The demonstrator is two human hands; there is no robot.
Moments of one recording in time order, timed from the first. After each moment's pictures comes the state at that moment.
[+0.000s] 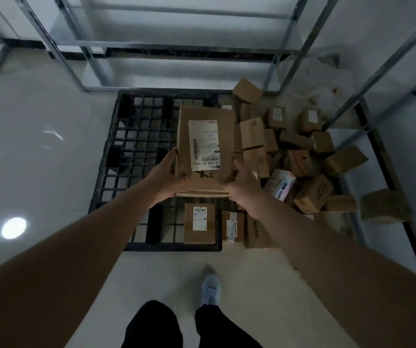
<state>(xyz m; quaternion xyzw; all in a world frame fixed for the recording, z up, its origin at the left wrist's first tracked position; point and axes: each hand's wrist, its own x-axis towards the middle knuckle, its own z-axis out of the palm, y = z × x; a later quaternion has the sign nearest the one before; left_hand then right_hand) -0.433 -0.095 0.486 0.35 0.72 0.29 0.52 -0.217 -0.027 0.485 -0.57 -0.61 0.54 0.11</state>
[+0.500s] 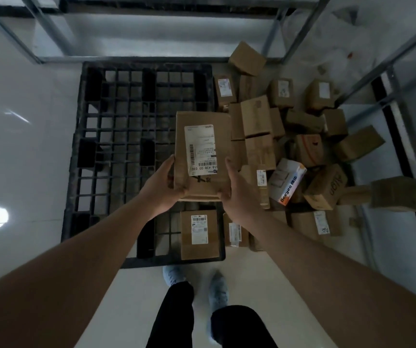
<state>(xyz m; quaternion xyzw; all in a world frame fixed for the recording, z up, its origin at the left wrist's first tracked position) -0.498 0.030 0.329 0.35 0.74 0.22 0.53 -0.283 0.076 0.354 -0.58 -0.68 0.44 0.01</state>
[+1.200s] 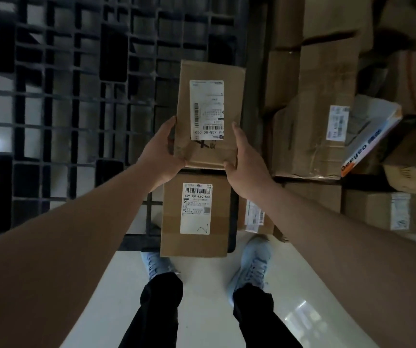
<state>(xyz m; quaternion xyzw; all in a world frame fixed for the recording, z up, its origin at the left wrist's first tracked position) -0.465 0.055 -0.055 0.26 0.76 0.23 0.54 -0.263 0.119 -0.046 -0.57 -0.68 0.45 -0.07</state>
